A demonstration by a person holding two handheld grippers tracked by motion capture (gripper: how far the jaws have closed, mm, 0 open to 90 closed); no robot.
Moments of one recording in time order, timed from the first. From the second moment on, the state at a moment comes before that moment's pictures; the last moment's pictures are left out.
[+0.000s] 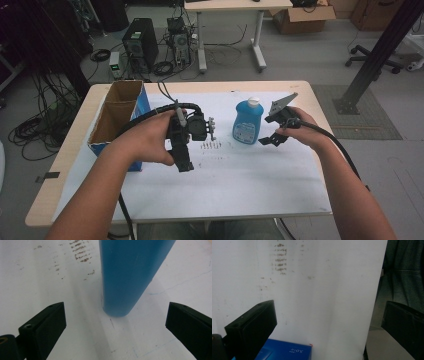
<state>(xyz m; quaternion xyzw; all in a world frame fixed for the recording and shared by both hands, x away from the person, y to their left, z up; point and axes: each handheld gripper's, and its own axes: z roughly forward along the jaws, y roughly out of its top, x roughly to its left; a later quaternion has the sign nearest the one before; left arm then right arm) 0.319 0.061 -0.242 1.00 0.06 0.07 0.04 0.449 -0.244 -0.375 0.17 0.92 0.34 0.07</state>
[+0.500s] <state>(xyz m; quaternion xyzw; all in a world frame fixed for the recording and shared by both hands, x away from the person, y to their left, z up) 0.319 0.060 -0.243 1.00 0.06 0.06 0.04 0.454 -0.241 -0.385 0.18 0.90 0.38 0.08</state>
